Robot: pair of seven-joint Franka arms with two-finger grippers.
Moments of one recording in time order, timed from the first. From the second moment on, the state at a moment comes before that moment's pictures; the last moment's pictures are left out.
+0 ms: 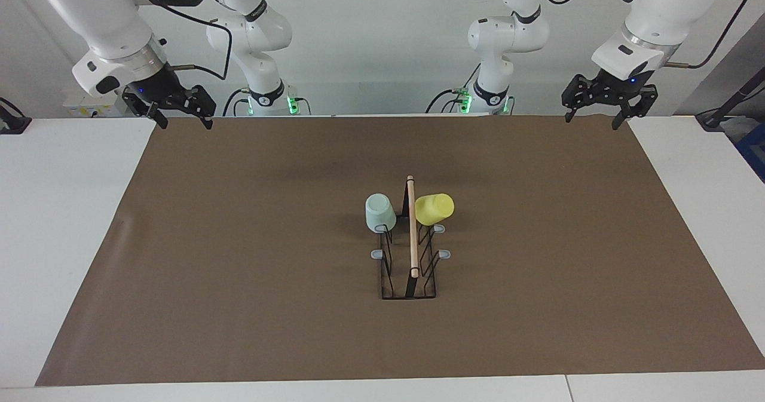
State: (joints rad) left arm -0.06 -0.04 -0.02 -1.57 0.02 1.50 0.23; right arm 0.09 -0.04 -0.13 -1.61 0.03 1.45 0.04
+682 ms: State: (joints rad) left arm -0.06 -0.04 -0.01 -1.57 0.01 1.50 0.17; right arm 0.10 -0.05 -0.12 -1.61 -0.01 1.47 0.04
